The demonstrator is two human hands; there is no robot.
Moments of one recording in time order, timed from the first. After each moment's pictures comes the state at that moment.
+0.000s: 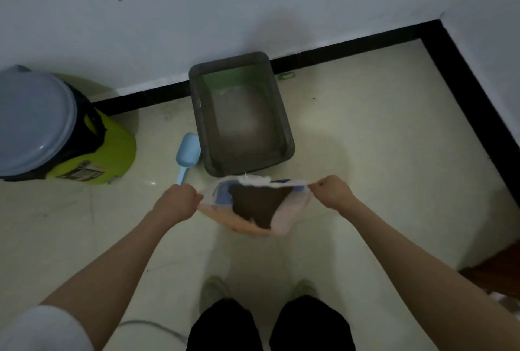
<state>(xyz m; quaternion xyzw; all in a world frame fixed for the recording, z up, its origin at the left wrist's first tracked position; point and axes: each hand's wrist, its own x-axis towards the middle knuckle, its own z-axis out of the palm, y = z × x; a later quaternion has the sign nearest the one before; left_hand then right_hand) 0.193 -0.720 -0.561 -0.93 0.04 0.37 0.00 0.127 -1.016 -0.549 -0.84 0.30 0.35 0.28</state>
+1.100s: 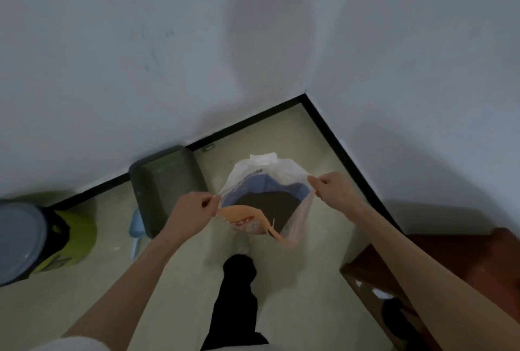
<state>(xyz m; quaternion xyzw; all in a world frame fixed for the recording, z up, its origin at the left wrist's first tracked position) 0.208 -1.031 -0.182 -0.91 0.18 0.29 -0.22 0.111 -1.297 -0.157 -0.84 0.35 0.20 0.37</state>
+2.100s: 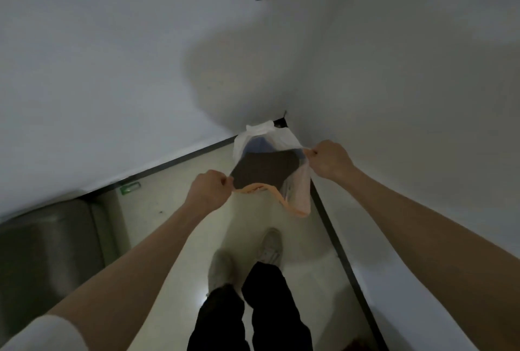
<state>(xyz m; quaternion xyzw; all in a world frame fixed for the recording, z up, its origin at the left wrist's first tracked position) 0.496 -1.476 -0.450 -0.91 0.06 0.39 -0.15 0.459 -1.711 -0.445 -0.86 0.32 0.30 0.25</state>
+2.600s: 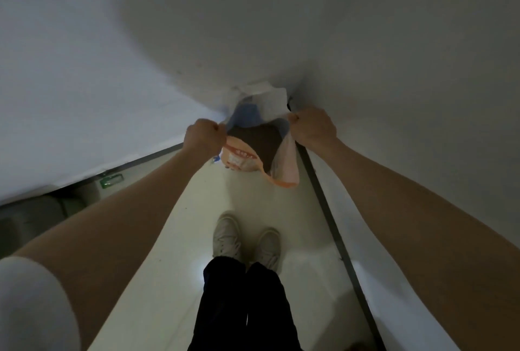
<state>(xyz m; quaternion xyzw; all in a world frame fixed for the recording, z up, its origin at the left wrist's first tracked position) 0.589 -1.534 -0.534 -0.91 -0.06 0.34 -0.21 0.540 -1.722 -0.535 -0.87 0.32 0.28 0.26</state>
